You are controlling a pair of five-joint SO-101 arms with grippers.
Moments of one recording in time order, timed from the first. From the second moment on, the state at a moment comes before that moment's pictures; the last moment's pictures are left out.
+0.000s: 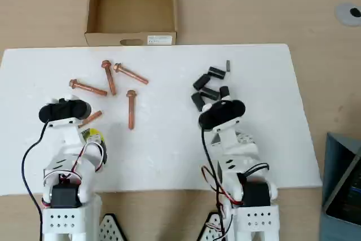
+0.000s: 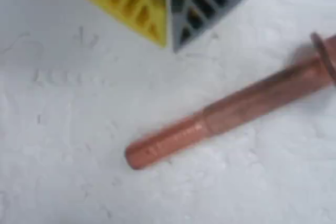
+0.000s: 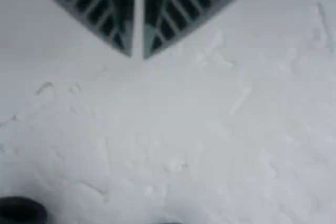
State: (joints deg) left arm -4.7 -103.9 95.0 58.7 -1.0; right arm -6.9 -103.4 96.8 61.1 8.4
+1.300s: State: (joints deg) left arm -10.6 -40.7 35.9 79.3 -11.9; right arm -6.3 -22.9 14.9 89.5 3.0
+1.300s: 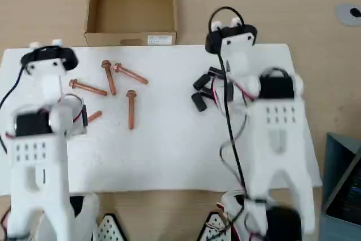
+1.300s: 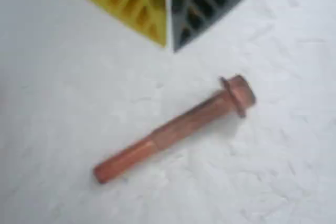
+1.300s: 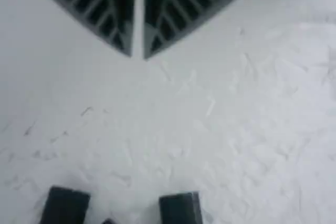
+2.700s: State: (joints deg) left arm -17.0 -7.1 23.0 75.3 -17.0; right arm -3.9 20.3 -2.1 79.3 11.5
